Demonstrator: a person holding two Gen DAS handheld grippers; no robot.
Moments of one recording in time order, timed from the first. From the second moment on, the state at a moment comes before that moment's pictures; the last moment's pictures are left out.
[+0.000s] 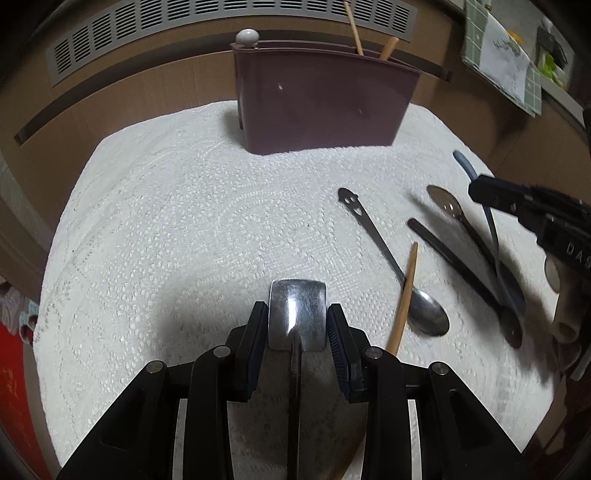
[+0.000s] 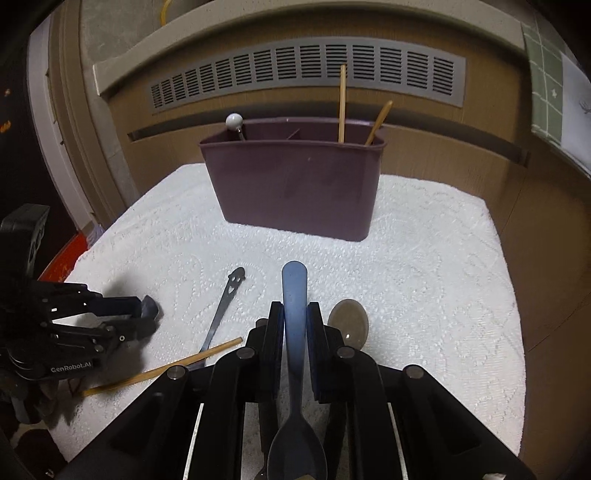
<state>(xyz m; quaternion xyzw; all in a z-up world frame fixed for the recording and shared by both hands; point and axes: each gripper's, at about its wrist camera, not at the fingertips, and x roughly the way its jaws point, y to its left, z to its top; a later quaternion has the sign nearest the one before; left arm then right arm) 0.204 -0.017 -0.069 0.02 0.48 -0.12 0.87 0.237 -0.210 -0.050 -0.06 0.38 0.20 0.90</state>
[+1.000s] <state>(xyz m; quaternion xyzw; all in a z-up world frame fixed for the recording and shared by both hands) 0.174 -0.004 0.016 -0.05 0.33 -0.12 0.94 0.202 -0.231 0.000 0.00 0.30 0.21 0.93</state>
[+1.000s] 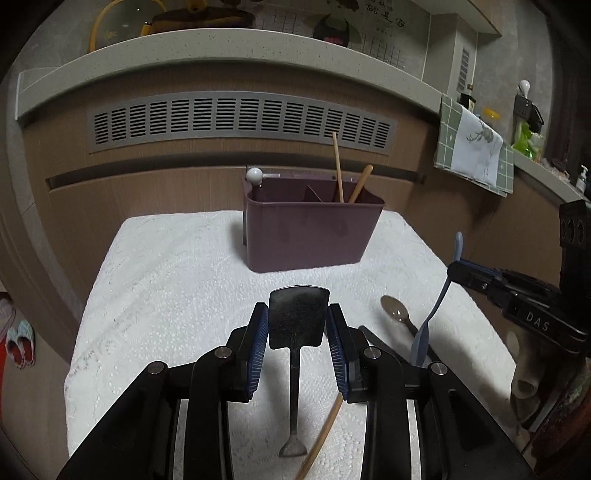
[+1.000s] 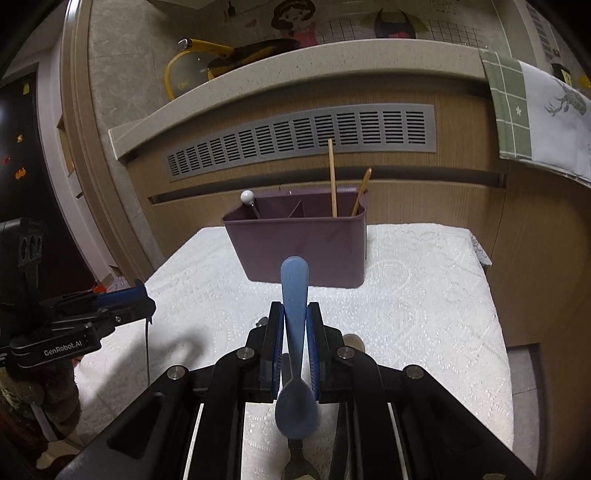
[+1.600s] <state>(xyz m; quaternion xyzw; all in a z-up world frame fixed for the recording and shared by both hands) 0.183 0.002 0.047 -0.06 0.29 -0.13 0.95 0.211 -0.222 0.009 -0.01 0.29 0.20 0.93</state>
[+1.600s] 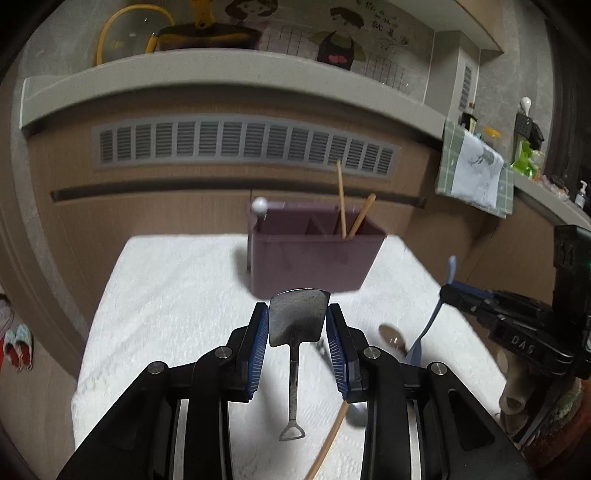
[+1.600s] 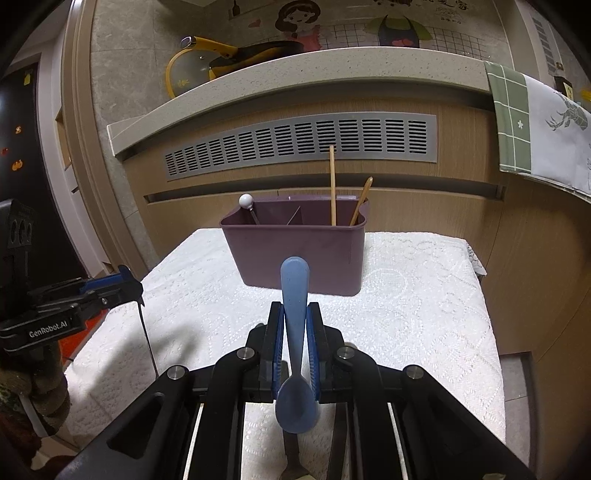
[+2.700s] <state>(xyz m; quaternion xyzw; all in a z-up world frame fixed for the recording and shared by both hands) 0.377 0.016 0.059 -0.15 0.28 -0.19 0.93 0.373 -0.183 0.025 -0.07 0.32 0.18 0.93</state>
